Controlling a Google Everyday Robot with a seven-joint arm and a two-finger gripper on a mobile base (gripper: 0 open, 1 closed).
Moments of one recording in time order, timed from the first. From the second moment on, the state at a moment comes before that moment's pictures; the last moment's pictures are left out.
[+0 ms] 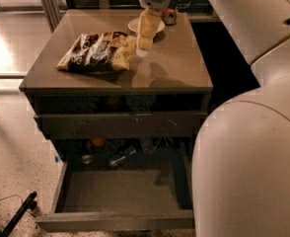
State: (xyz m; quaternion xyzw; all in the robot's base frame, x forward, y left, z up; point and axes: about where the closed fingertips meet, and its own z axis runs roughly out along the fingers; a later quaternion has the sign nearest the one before) arm 0.695 -0.012 0.965 -0.67 0.71 -0.01 0.21
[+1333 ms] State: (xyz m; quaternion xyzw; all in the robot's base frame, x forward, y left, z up) arm 0.718 0.056 0.965 -0.71 0.67 0.01 0.23
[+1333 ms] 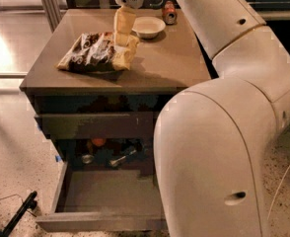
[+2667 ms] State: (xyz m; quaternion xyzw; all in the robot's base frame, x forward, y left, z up) arm 0.757 0.092 0.924 -0.70 0.67 0.06 0.24
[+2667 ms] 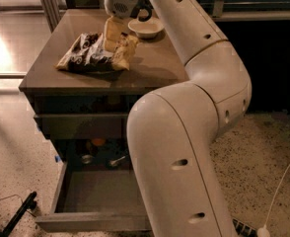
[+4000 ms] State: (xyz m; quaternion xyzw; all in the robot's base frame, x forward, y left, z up) arm 0.748 0.115 0.871 -0.72 0.66 0.09 0.20
